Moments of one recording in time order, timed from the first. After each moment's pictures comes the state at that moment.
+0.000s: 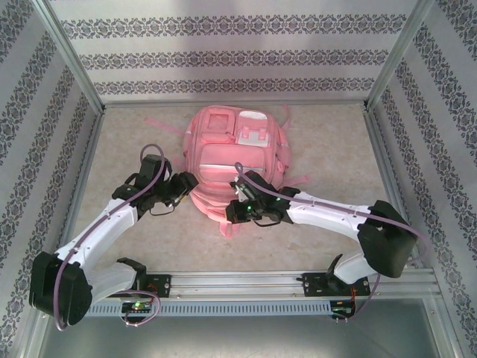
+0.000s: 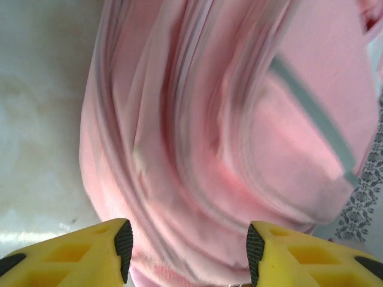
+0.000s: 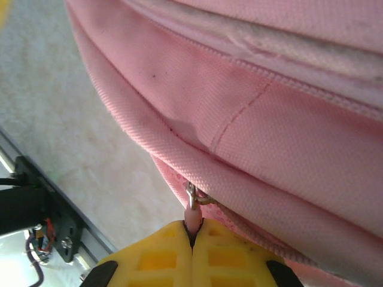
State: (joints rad) left arm -0.32 1.11 0.74 -0.47 0.32 -1.03; right arm 0.90 1.49 0.90 -0.30 -0.30 0.73
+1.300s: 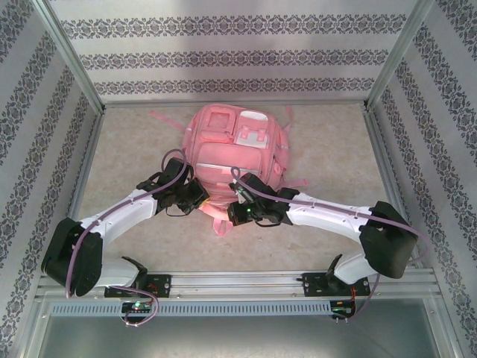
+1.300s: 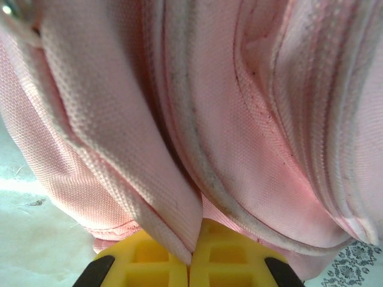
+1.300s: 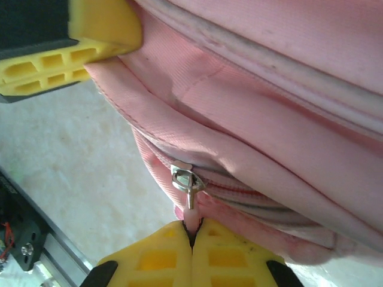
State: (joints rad) left arm -0.45 1.33 0.77 -0.40 0.31 -1.16; right arm 0.92 1.47 0.90 -0.37 -0.19 0.64
